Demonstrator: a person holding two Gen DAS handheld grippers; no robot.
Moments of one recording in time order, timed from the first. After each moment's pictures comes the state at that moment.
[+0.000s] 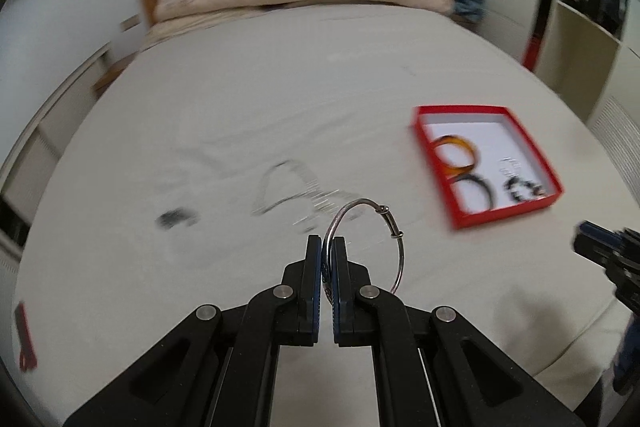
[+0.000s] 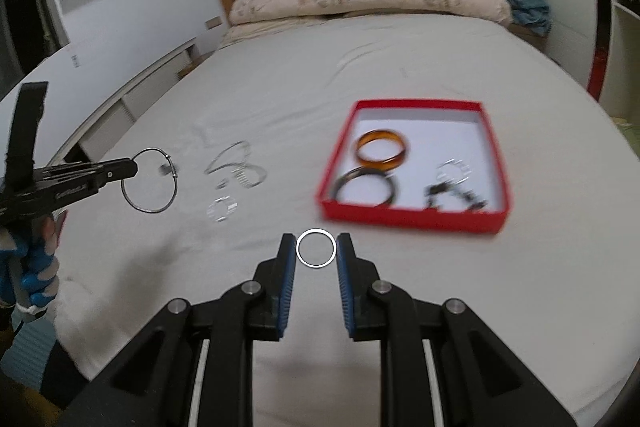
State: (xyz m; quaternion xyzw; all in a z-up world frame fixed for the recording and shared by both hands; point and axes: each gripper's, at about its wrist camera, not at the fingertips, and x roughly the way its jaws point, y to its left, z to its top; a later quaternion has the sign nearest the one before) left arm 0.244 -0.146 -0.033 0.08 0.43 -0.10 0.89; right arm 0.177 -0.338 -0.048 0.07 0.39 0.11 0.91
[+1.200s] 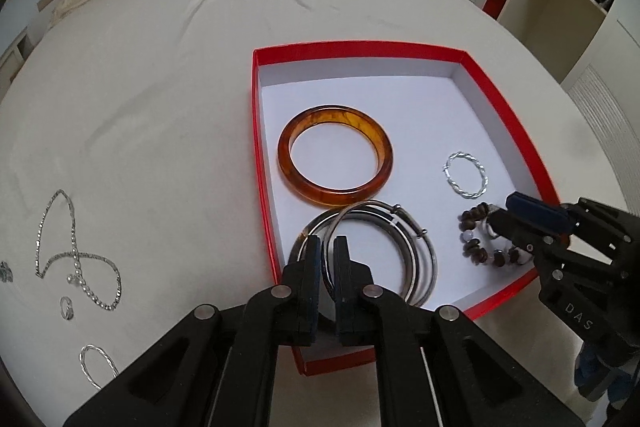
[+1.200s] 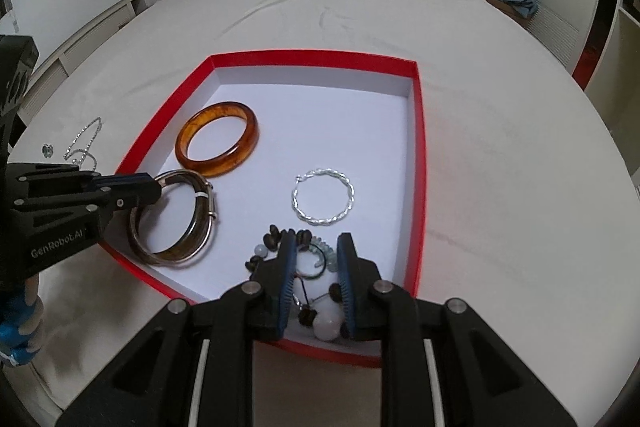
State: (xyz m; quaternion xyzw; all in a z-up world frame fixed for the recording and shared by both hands) left arm 0.356 -0.314 -0.154 0.05 0.52 -0.19 0.83; right arm 0.302 -0.427 -0.137 0.01 0.47 0.05 0.88
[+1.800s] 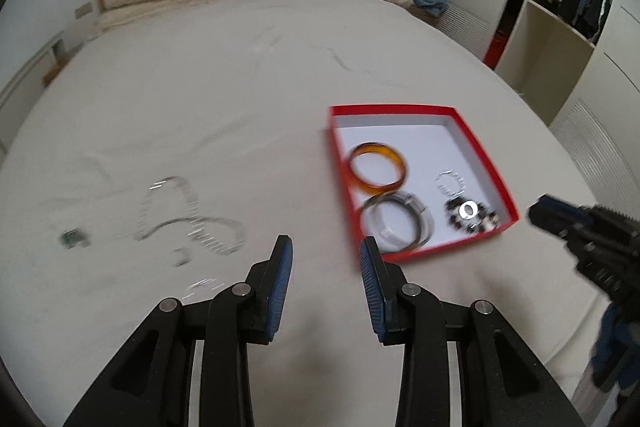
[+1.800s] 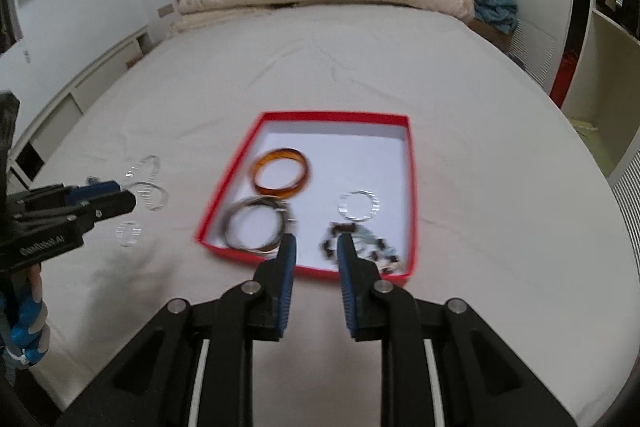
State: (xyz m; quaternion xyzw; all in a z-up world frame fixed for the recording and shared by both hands) left arm 0.269 -0.217 -0.061 0.03 0.45 -0.15 0.88; right arm 0.226 -0.393 -0.045 0.04 0.42 0.05 0.91
